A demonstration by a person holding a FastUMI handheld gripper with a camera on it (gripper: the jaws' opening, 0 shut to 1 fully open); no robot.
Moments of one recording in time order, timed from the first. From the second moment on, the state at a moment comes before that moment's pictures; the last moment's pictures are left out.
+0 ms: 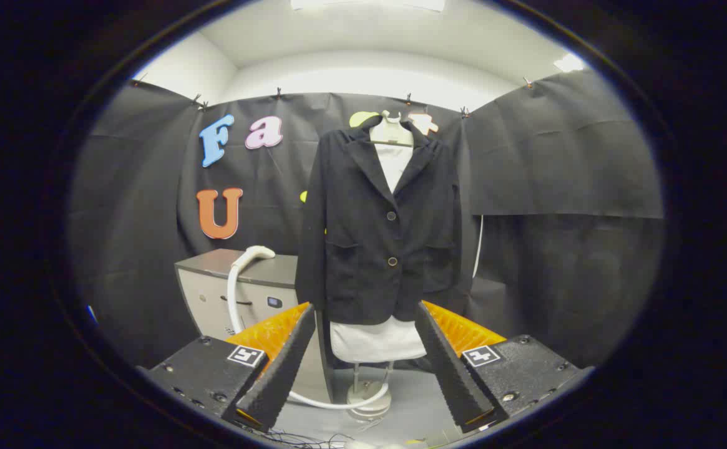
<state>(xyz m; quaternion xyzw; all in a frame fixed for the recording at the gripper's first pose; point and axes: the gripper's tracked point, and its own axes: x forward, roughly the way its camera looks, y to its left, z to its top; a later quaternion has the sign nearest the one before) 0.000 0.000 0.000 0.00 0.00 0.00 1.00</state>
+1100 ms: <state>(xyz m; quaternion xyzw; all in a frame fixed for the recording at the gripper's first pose) 0.015 0.037 0.006 0.01 0.03 0.01 1.00</state>
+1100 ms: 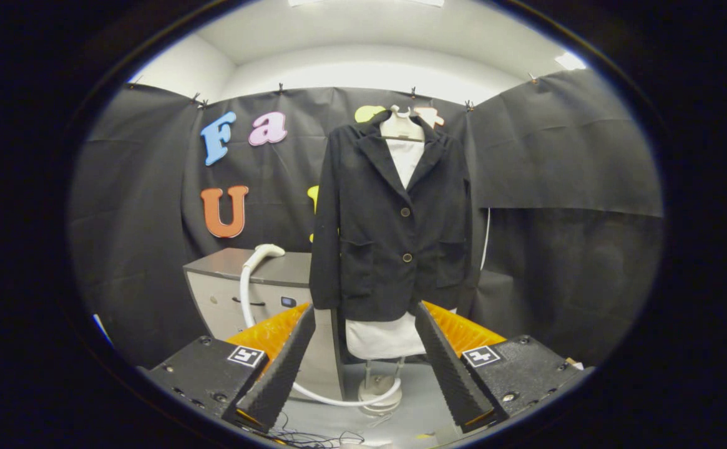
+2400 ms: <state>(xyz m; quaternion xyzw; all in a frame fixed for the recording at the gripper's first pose) 0.427 0.376 0.012 -0.02 0.24 0.15 0.96</state>
